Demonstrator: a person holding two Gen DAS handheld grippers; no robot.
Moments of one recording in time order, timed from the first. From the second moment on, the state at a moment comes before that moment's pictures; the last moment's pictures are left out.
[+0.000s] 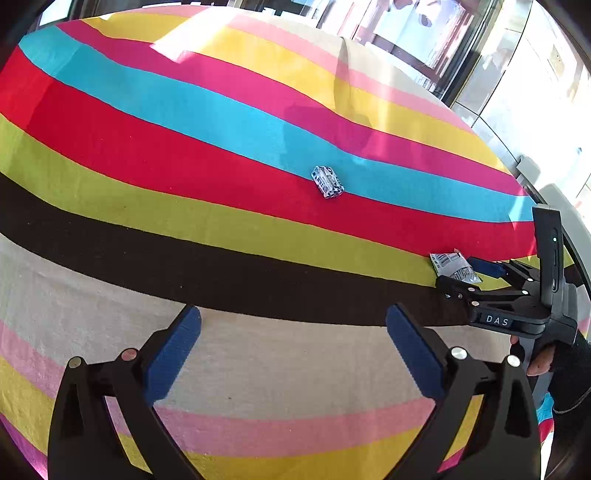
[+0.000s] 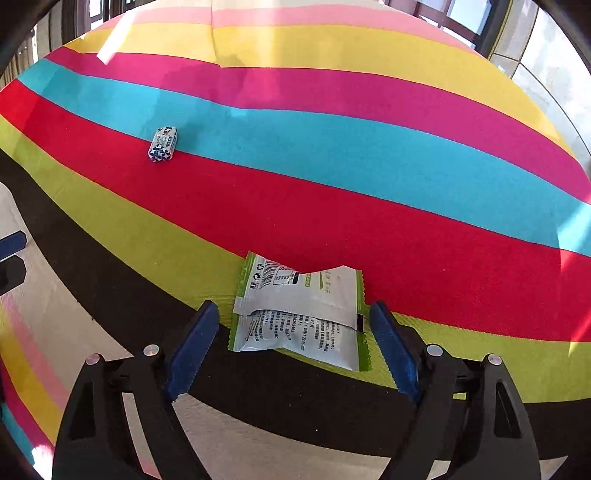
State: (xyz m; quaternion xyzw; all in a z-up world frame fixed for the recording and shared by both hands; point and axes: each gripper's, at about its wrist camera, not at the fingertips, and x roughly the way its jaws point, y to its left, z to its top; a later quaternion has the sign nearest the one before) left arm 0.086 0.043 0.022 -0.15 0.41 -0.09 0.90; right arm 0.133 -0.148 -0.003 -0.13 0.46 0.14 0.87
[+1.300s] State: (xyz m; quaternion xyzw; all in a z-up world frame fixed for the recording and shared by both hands) left arm 0.265 -0.034 0.033 0.19 0.45 -0.33 0.81; right arm 0.025 -0.212 -0.001 0.10 0.41 0.21 0.88
